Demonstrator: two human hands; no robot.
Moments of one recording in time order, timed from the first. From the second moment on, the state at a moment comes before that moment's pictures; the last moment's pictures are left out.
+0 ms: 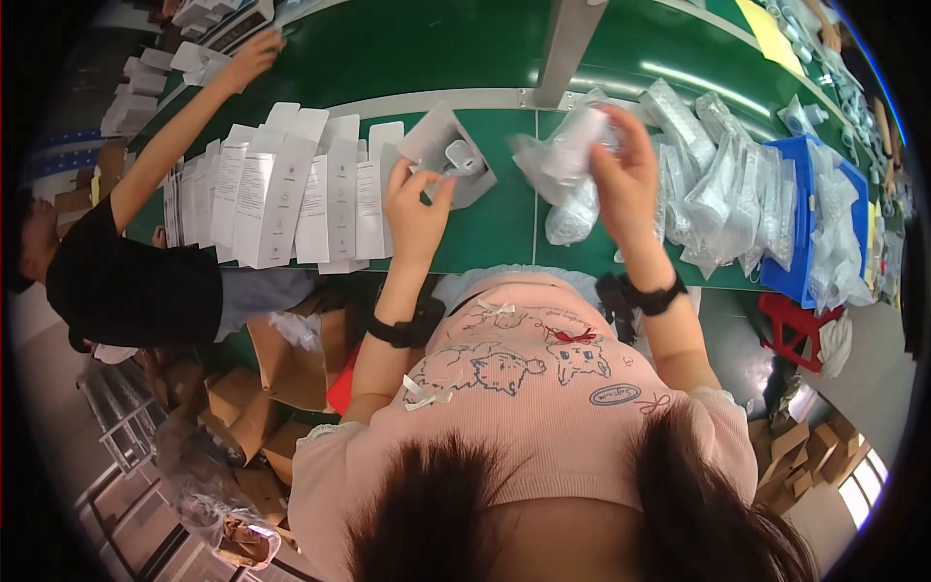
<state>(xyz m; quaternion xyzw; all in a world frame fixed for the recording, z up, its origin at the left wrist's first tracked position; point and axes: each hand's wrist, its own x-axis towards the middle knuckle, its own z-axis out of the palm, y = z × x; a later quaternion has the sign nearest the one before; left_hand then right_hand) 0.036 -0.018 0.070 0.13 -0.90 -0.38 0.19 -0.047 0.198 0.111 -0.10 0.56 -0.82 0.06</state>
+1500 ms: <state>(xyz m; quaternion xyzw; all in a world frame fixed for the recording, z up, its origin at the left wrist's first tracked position) 0.001 -0.057 -0.020 0.15 -0.90 -0.41 -0.05 -0.179 0.119 0.047 -0.37 0.80 -0.37 0.30</state>
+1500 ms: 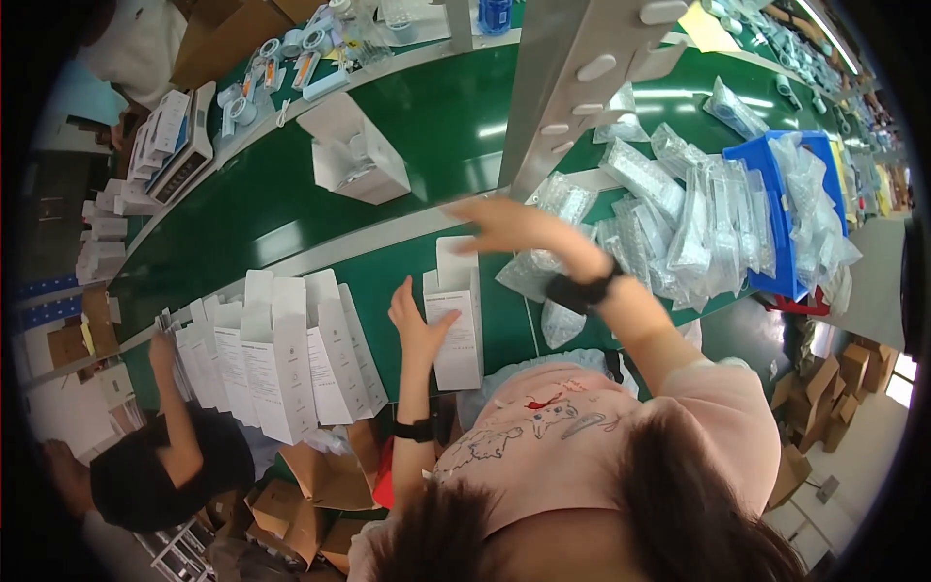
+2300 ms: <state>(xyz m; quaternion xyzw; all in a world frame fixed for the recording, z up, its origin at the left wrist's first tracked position) -0.028 0.032 0.023 0.03 -0.83 -0.54 0.15 -0.131 0.204 0.097 0.19 0.40 -0.90 -0.04</state>
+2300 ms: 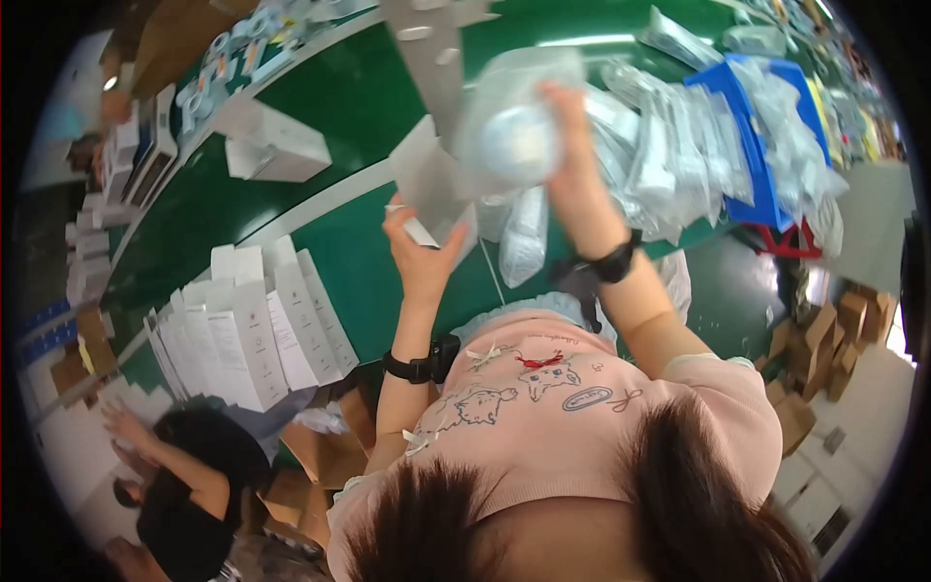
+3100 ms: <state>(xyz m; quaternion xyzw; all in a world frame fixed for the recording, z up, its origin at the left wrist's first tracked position) 0.042 0.012 -0.015 0.06 -0.83 -0.51 0.22 -0.091 0.418 0.083 0.16 0.82 -0.39 -0.39</state>
